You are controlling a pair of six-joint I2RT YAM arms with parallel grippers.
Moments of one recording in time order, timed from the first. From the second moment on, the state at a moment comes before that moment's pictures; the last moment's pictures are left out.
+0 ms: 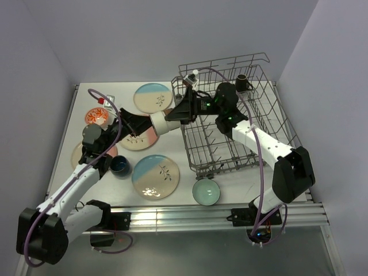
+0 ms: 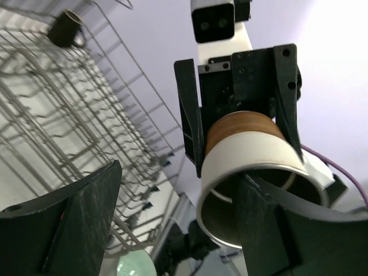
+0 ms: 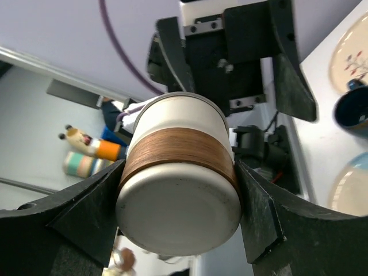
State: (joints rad) left arm -0.30 1.02 0.58 0.71 0.63 -1.16; right arm 0.53 1.52 1.18 0.51 -1.07 1.29
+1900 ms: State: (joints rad) left arm -0.29 0.53 0.62 -0.46 0.02 -0.66; right arm 0.16 2.31 2.16 -0.52 0.13 -0.46
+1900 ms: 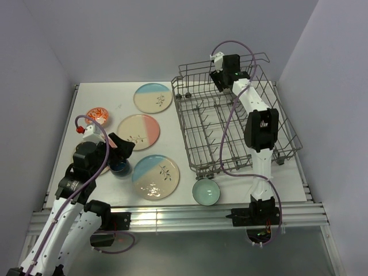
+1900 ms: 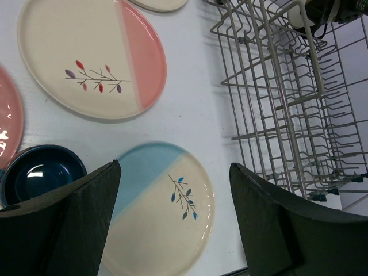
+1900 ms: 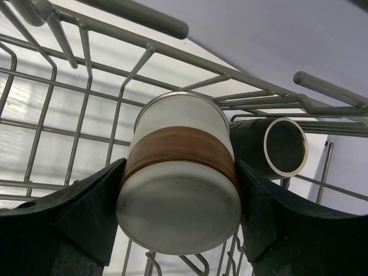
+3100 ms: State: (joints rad) left arm -0.29 0.54 0.61 -0.45 0.02 -0.70; right arm 0.12 2.34 2.15 -0.50 0.05 -0.44
